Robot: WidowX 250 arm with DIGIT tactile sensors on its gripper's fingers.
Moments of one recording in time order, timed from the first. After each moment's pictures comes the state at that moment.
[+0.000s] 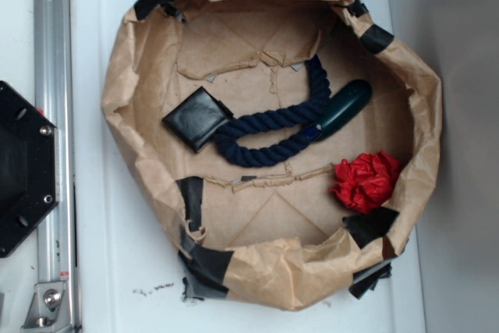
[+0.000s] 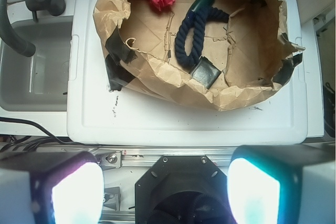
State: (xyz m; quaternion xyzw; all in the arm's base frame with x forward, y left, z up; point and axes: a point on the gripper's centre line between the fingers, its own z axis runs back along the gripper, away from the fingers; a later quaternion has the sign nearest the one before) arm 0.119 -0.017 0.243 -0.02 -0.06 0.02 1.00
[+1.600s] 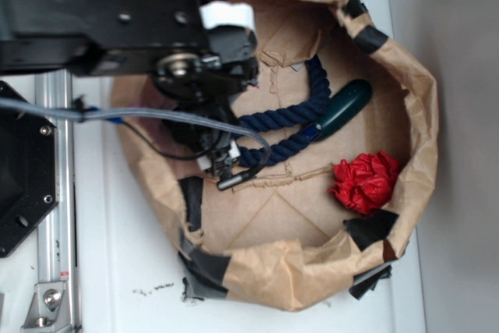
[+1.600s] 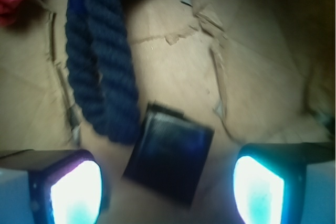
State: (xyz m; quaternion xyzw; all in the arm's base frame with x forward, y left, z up) arm 0.218 0.049 0.059 -0.01 -0.02 0.18 0.98
